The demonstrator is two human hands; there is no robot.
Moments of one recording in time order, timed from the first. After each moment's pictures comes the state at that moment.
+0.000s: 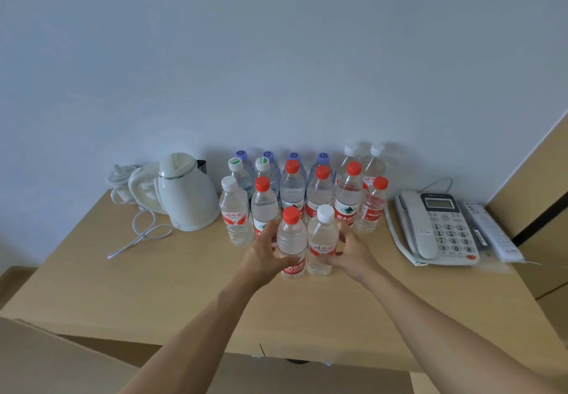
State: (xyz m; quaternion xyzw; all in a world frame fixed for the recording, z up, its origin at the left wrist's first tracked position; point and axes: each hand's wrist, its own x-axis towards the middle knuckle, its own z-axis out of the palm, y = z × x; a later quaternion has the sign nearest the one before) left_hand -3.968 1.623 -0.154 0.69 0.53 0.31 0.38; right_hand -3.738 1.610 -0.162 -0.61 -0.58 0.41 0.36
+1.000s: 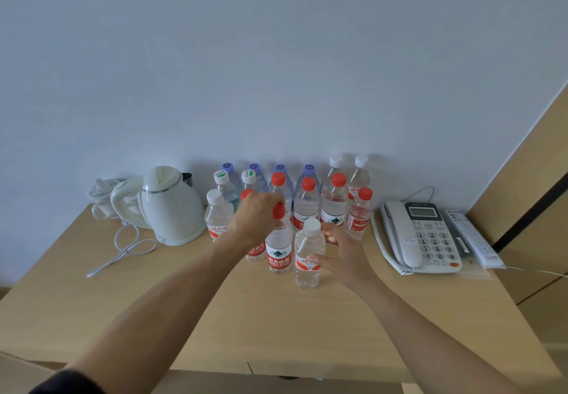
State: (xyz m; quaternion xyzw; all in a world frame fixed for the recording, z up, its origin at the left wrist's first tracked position) left_hand -3.939 1.680 -0.053 0.82 0.53 0.17 0.09; right_hand -3.733 1.606 -0.137 -0.62 -0.60 0.34 0.38
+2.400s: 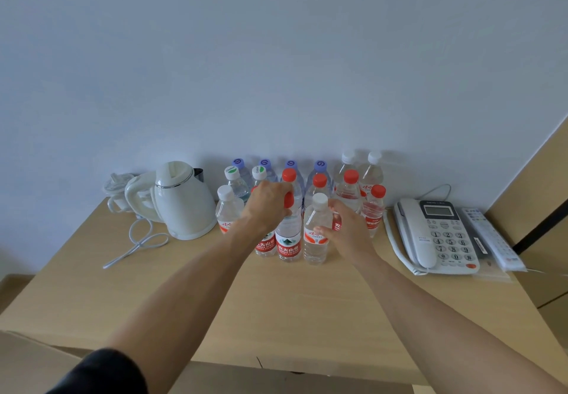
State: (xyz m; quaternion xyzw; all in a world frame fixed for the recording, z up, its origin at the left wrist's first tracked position) left_hand -3.934 1.700 -0.052 0.82 0.56 0.13 0.06; right_hand -3.743 1.651 -0.123 -0.65 -0.61 0.26 0.37
